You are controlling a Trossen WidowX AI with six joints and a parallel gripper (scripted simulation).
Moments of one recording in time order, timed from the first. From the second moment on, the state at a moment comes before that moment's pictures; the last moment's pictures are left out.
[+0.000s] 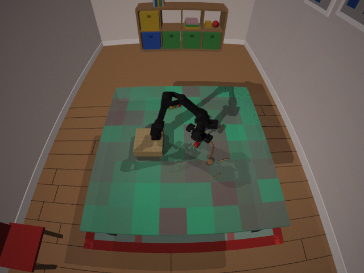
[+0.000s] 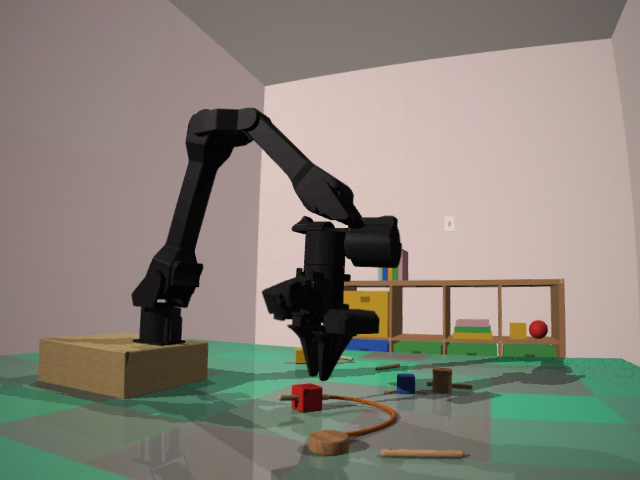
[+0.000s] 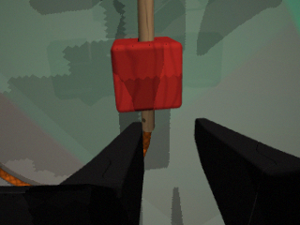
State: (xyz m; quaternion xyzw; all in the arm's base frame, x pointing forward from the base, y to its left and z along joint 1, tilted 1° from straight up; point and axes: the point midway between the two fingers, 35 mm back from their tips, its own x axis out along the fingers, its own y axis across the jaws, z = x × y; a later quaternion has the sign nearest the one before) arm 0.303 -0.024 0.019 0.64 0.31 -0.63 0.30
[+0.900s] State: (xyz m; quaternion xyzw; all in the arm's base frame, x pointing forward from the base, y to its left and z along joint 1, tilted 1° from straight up) arm 0.298 -0.040 0.068 0.42 0.57 -0.39 0.59
